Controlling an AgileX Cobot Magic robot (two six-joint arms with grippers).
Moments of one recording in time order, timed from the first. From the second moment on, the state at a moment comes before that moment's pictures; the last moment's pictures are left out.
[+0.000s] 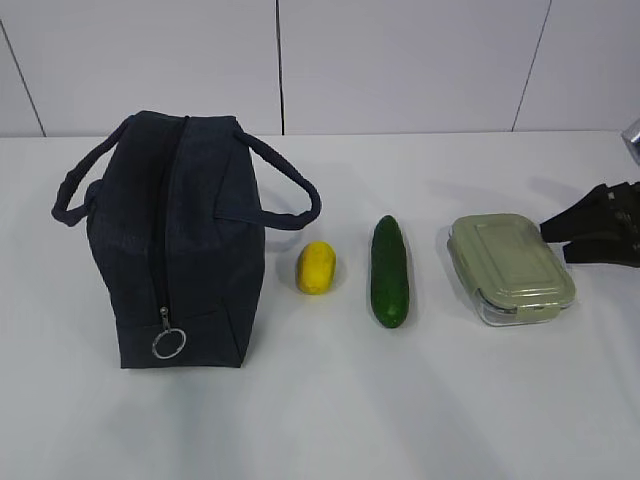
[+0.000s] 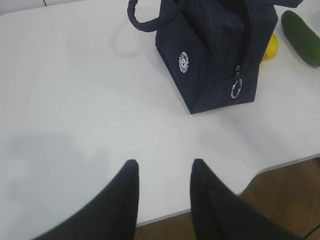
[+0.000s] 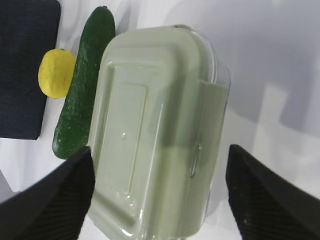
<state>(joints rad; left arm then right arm) 0.01 0.01 -0.51 -0.22 1.11 0.20 -0.44 2.14 -1.34 1.06 1.18 -1.15</state>
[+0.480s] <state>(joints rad) 0.01 0.01 -0.51 -0.22 1.11 0.20 -0.44 2.21 -1.34 1.09 1.18 -1.20</state>
